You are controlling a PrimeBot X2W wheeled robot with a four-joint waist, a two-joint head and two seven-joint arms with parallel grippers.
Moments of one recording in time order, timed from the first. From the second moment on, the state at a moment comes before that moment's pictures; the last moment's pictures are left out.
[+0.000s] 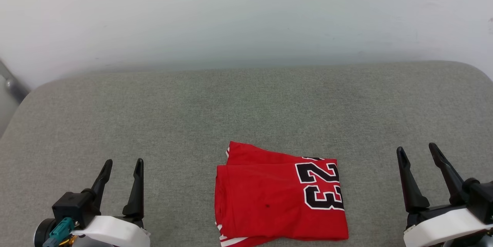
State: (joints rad) left arm 0.01 0.47 -0.32 0.01 -0.60 0.20 -0.24; right arm 0.09 -0.13 -0.03 -0.14 0.18 0.13 -0.04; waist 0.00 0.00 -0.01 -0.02
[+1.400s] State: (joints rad) left arm -0.09 0.33 -0.24 0.06 -0.53 0.10 -0.26; right arm -0.20 -0.05 -0.47 0.45 1.12 0.13 1.05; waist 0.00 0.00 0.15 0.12
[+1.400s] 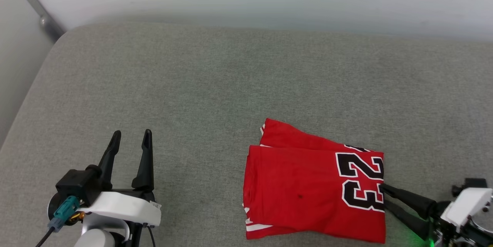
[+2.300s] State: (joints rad) left arm -0.09 0.30 -0.19 0.10 -0.46 0.04 -0.26; right arm -0.22 -0.18 -0.02 0.25 0.63 0.13 0.84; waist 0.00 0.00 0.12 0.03
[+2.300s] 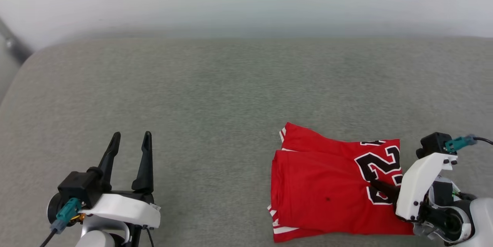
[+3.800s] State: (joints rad) left arm -0.48 0.52 -0.21 -0.40 -0.33 -0.01 -0.02; right arm -0.92 -0.29 -0.54 0.75 -0.03 0.13 0.10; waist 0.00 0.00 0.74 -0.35
